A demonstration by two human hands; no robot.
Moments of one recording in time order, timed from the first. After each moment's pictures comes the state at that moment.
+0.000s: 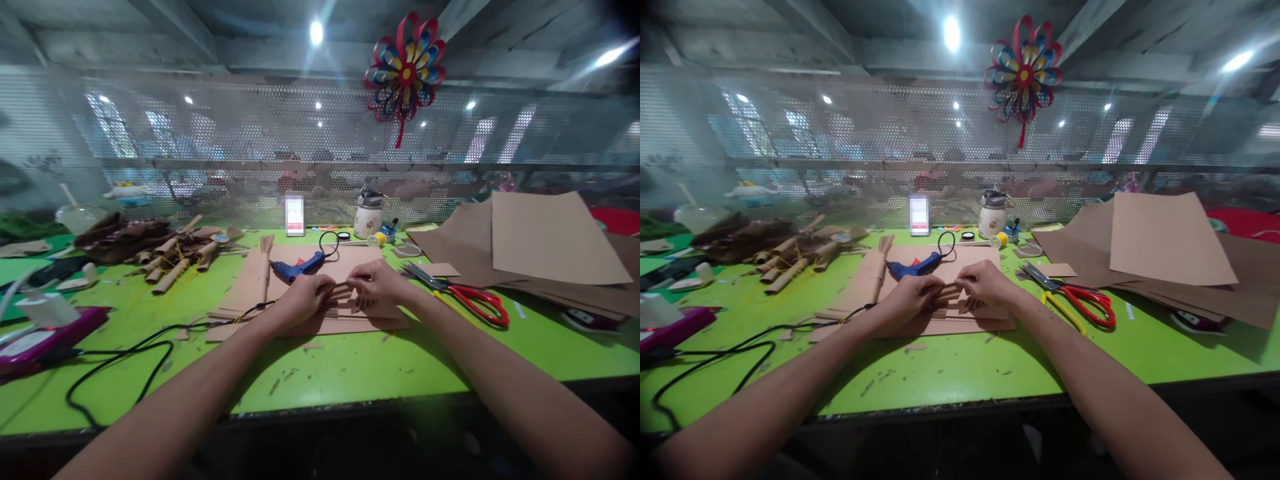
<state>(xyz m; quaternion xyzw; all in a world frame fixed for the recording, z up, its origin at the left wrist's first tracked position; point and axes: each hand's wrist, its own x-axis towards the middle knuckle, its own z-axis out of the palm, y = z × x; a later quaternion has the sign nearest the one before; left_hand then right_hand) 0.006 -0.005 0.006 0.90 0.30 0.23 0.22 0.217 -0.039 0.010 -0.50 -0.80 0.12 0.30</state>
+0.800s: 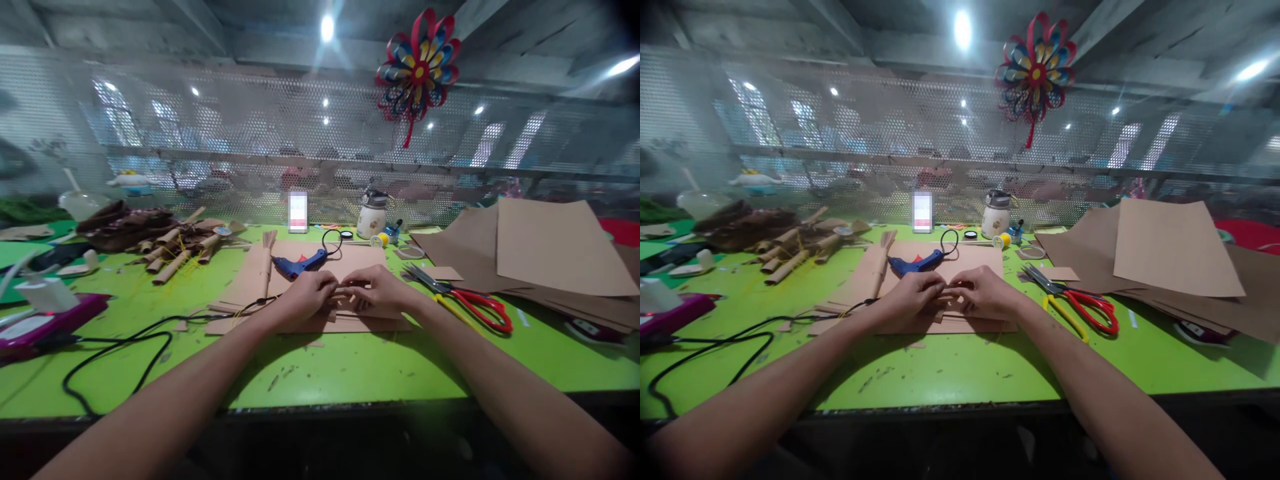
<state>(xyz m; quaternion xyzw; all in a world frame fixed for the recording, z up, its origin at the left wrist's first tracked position) 0.010 -0.008 0.004 0.86 0.30 0.25 0.31 0.206 -0.057 0.017 -0.47 -0.80 0.25 0.28</state>
